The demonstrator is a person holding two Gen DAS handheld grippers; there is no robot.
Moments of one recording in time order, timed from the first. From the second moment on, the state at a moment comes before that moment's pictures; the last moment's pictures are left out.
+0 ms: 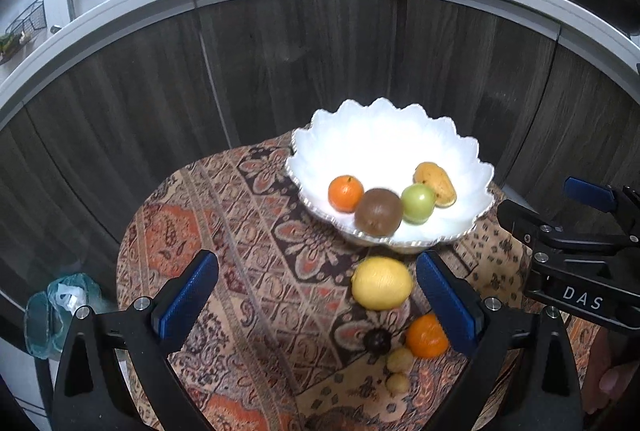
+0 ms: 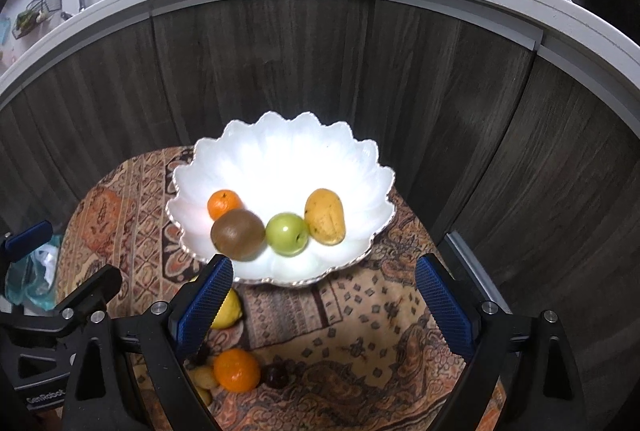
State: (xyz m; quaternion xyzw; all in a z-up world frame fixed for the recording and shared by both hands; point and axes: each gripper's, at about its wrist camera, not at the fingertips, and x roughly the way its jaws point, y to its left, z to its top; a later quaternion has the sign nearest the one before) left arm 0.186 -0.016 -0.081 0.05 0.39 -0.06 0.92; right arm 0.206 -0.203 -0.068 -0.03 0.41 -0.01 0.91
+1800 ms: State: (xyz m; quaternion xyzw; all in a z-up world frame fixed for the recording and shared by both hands) left arm 0.178 0.053 -0.162 0.03 0.44 0.00 0.90; right arm 0.236 -0.120 -0.188 -0.04 0.50 0.06 0.86
